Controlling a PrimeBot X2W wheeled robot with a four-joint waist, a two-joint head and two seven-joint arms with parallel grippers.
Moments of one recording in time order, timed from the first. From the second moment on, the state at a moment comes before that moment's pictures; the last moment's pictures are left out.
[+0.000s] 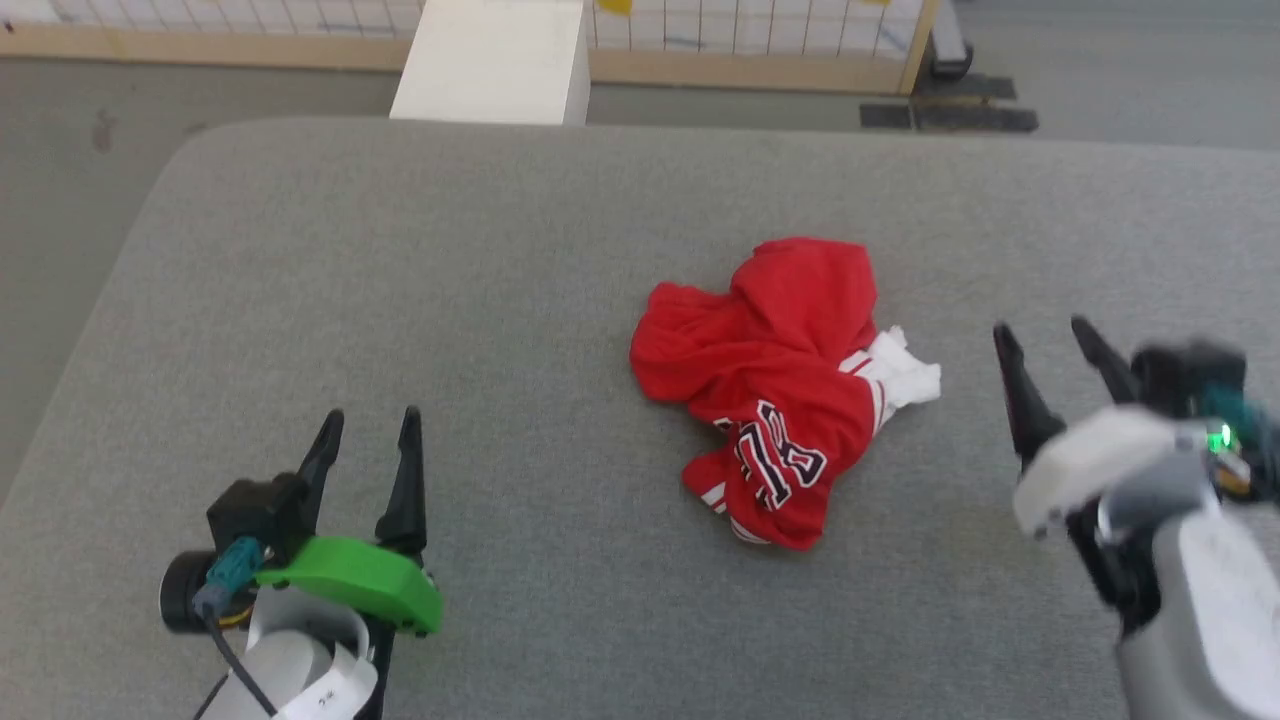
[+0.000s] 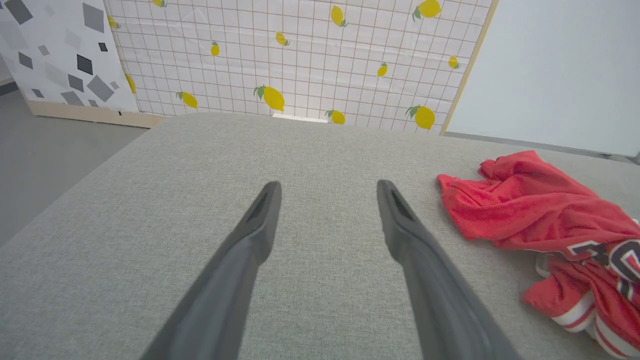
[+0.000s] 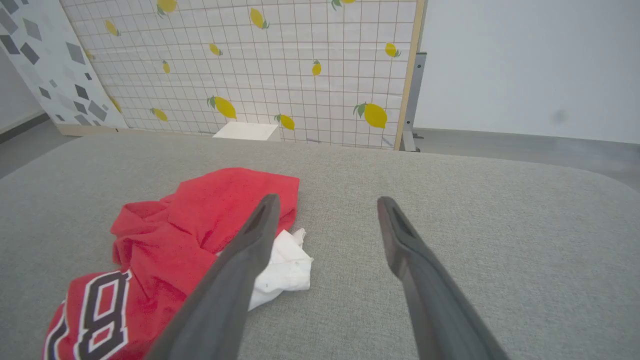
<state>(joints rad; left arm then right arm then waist) -0.16 0.34 -0.35 0.17 -0.54 0.13 -0.26 -0.28 -0.13 -0.05 0.26 0.15 0.13 0.04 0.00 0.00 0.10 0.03</state>
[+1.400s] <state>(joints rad) -0.24 0.24 -0.31 0.20 -0.47 0.08 -0.26 -0.53 -0.36 0.00 0.37 0.34 0.13 0.60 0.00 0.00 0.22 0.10</state>
